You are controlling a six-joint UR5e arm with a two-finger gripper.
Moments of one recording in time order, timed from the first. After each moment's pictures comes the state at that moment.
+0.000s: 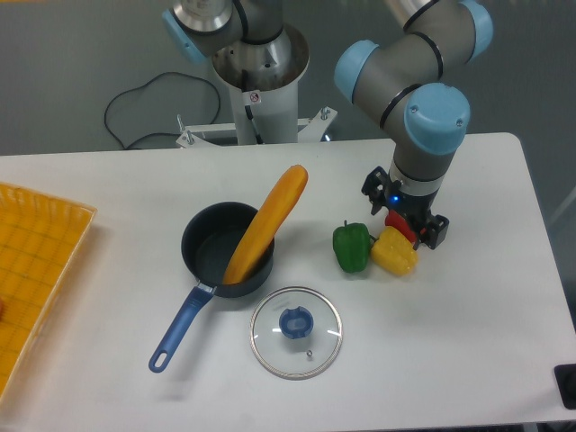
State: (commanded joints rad) arm 2.69 -1.90 -1.61 -1.19 1.56 1.44
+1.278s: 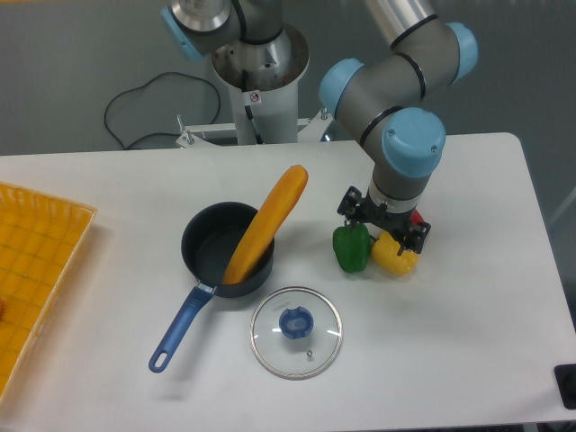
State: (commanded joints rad) arm 2.62 -1.95 -1.61 -1.18 1.52 0.98
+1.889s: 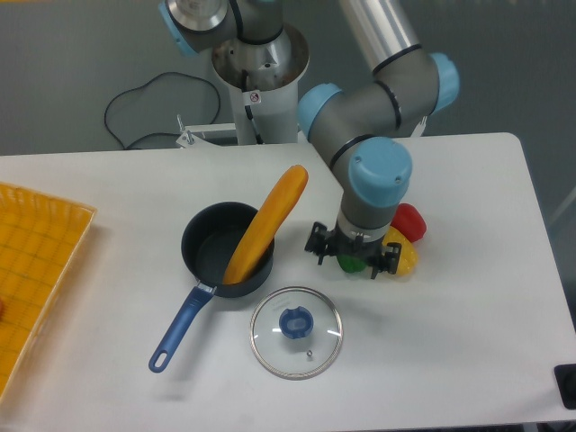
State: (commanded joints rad) arm 2.51 -2.00 -1.58 -1.12 1.50 0.58
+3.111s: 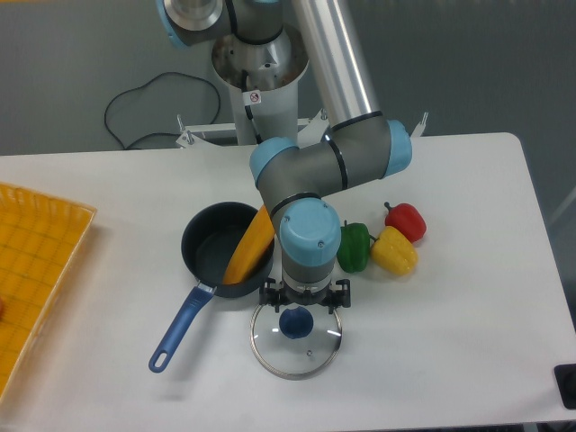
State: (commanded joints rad) arm 2.39 -2.12 -1.52 -1.06 1.55 0.38
